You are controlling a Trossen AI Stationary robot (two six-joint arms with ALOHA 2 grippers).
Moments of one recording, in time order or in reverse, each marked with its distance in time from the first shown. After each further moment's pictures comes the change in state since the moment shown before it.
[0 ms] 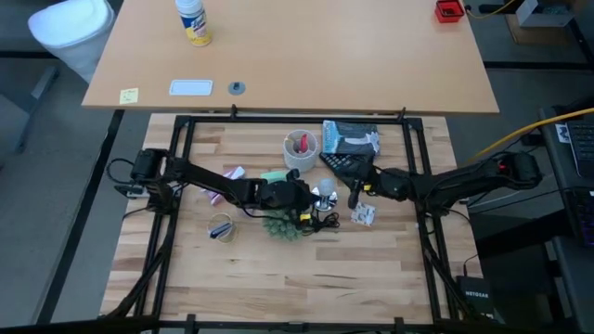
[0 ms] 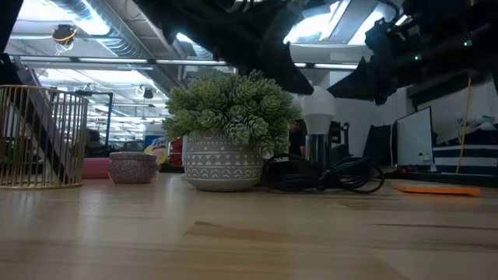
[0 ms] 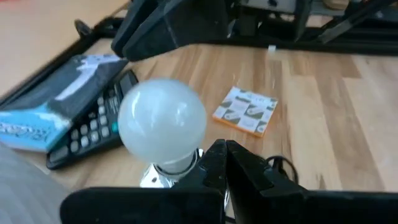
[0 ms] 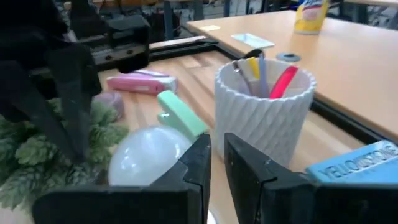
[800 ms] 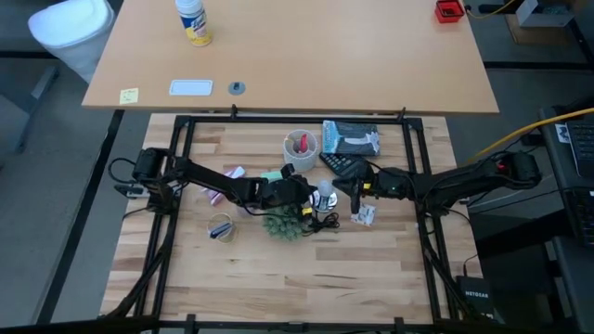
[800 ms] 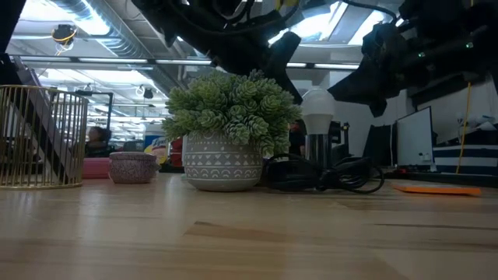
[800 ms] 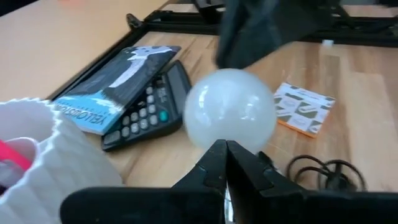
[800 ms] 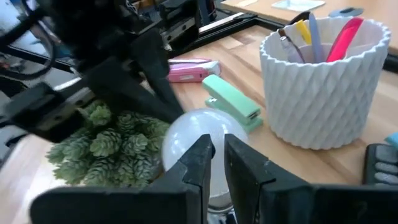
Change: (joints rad) left arm 0.028 0.013 -0.001 -0.013 -0.164 -0.004; right arm -0.001 0.015 0.000 -0.027 -0.213 0.222
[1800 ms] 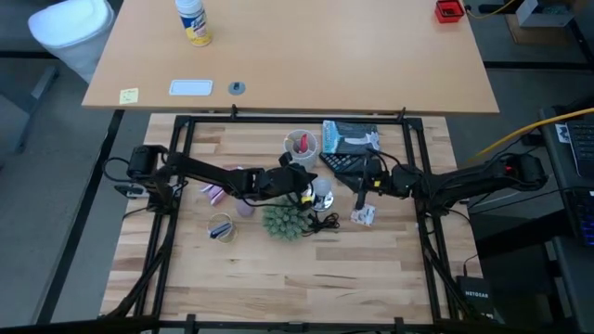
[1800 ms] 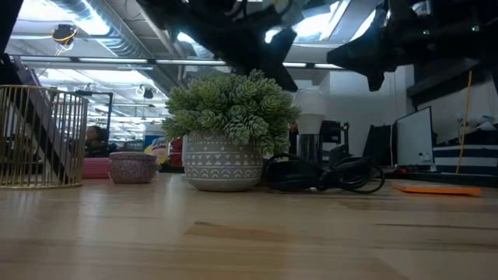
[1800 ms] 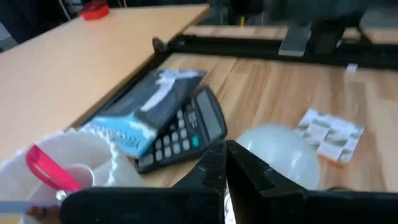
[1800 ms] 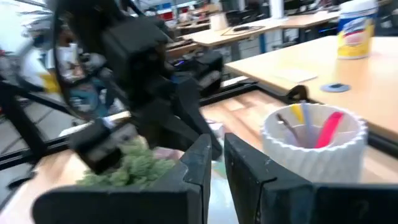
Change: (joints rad) left arm 0.039 -0.059 0.000 0.012 -0.003 0.054; right arm 0.002 -0.108 -0.001 0.135 0.074 -0.125
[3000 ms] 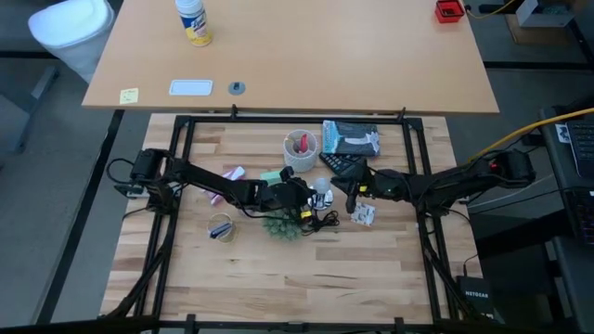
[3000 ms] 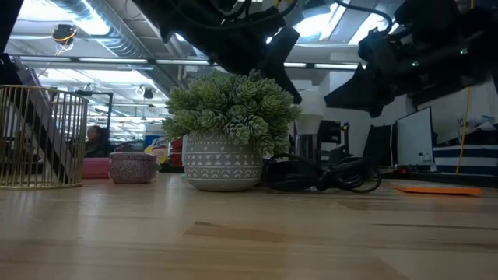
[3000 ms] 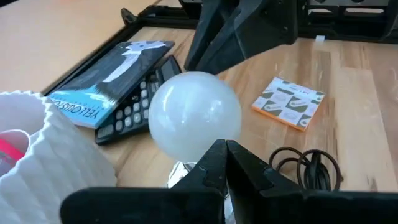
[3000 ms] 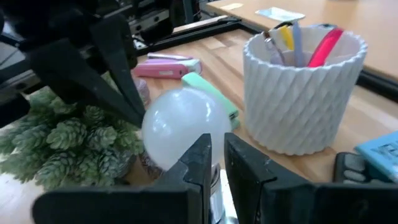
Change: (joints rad) left arm -0.073 0.046 0.001 -0.056 0.001 -0.086; right arm -0.002 0.187 0.000 -0.063 0.015 0.011
